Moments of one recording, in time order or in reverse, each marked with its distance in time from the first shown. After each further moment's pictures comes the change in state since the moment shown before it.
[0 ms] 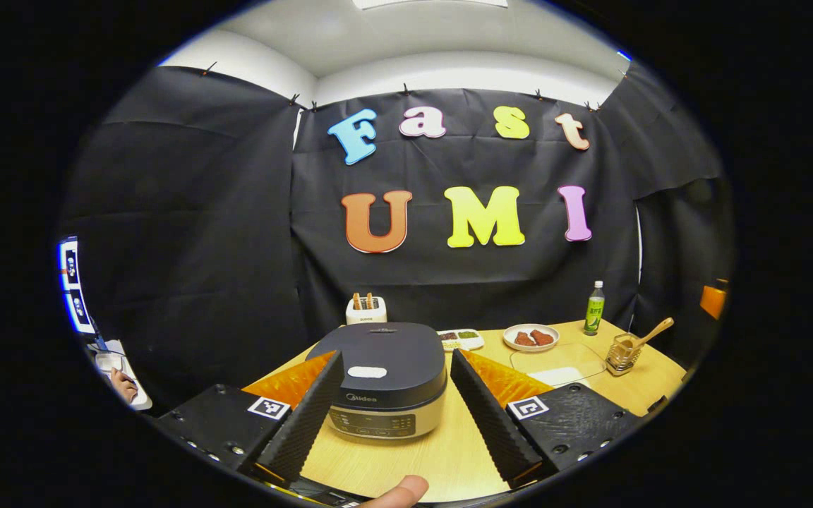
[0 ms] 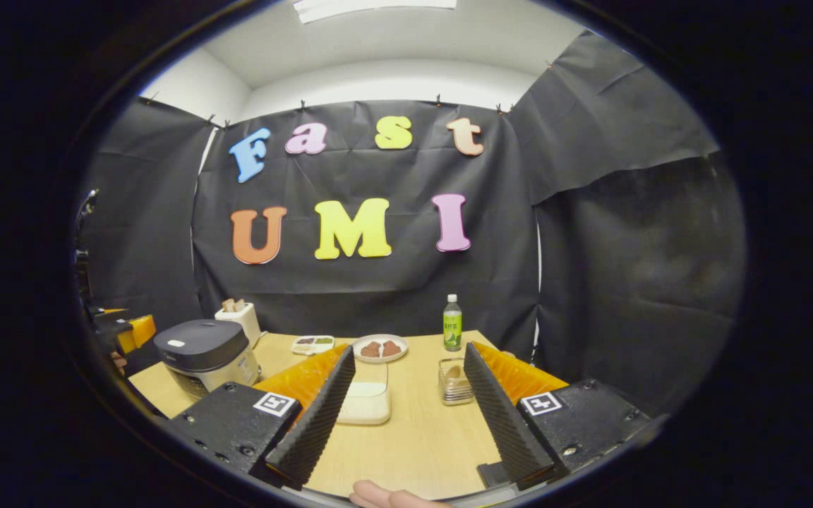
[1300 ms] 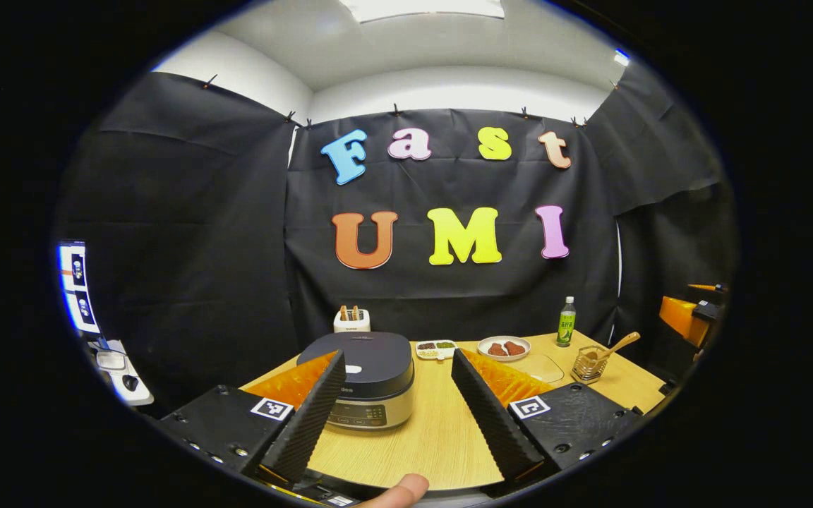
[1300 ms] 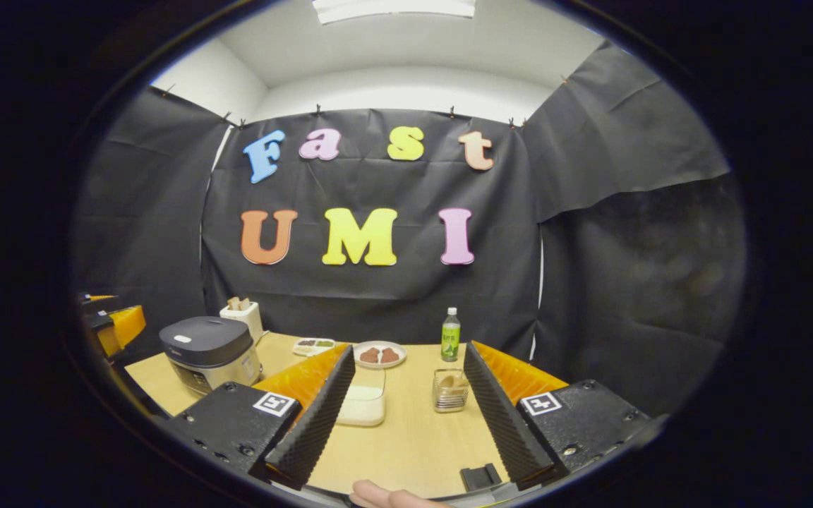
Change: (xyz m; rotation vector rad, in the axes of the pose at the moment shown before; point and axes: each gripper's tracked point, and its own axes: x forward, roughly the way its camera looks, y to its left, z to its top) left arm -0.068 -0.039 0.022 -0.005 -0.051 -0.017; right arm -0.021 -0.002 0.021 -0.050 -0.025 0.018
